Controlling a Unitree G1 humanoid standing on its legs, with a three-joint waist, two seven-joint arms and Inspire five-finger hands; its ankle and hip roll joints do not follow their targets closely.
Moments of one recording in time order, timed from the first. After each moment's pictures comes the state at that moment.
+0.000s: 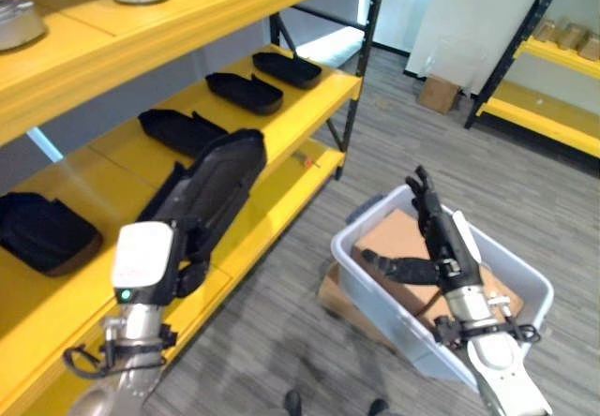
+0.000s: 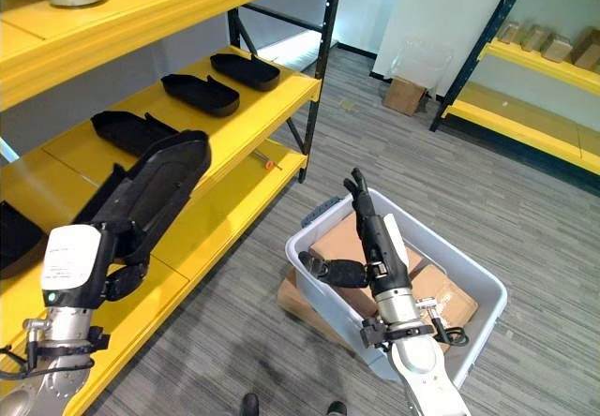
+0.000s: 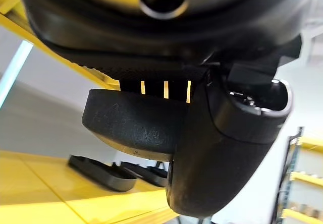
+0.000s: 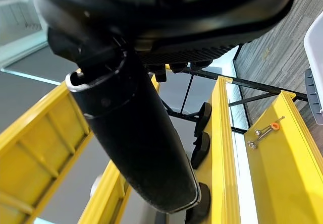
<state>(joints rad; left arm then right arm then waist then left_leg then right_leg) 0.23 0.67 -0.01 -0.10 0.68 -0.16 0.56 0.17 -0.44 0.17 -0.26 0.14 -0.26 -0.13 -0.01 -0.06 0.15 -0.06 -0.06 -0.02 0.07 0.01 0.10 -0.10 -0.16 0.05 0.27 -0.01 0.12</state>
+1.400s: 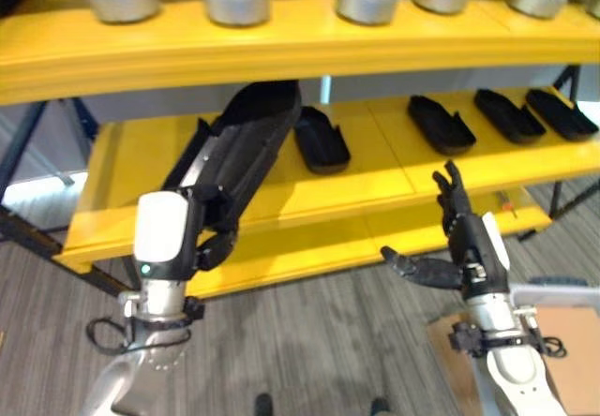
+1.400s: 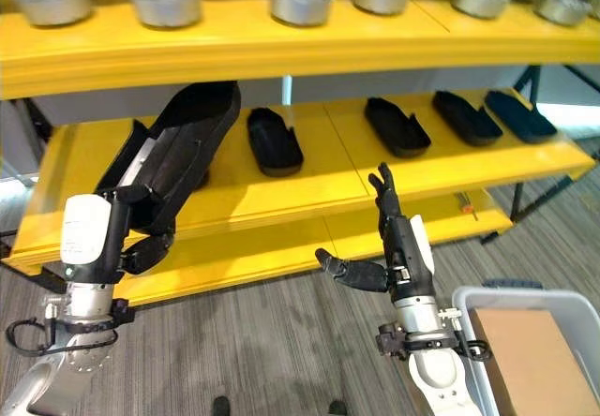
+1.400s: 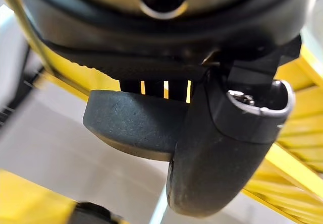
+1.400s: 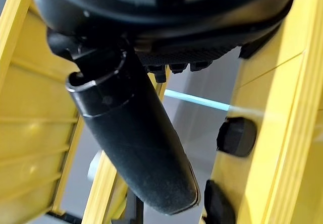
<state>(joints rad) 0.22 0.67 0.01 -0.21 0.60 -0.16 0.59 0.27 -0.44 0.13 -0.33 0.16 -0.30 -0.17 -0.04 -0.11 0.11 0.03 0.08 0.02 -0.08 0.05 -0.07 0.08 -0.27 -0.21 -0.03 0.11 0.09</state>
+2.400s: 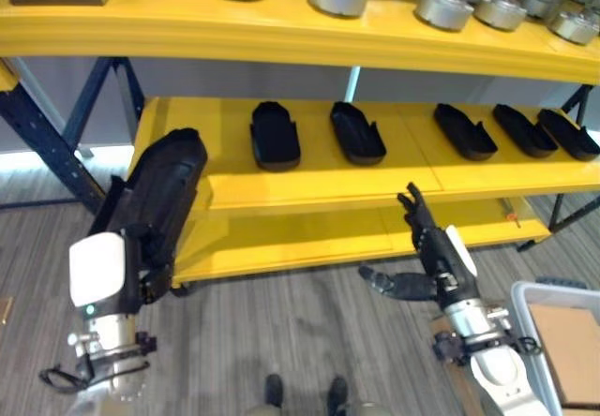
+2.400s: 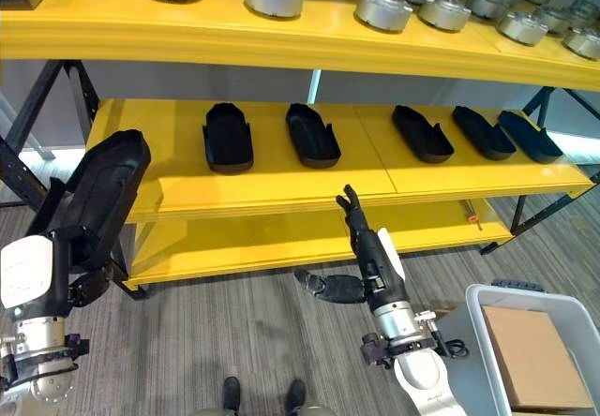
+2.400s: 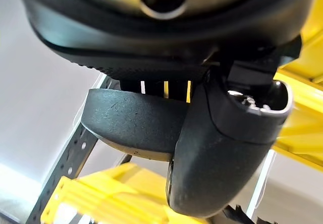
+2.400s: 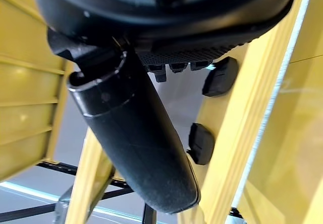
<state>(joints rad) 0.33 0.61 0.12 -0.08 0.60 -0.07 0.62 0.23 -0.45 0.19 -0.30 0.18 -0.25 -0.08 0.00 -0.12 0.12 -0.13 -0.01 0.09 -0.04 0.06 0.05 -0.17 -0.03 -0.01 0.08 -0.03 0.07</state>
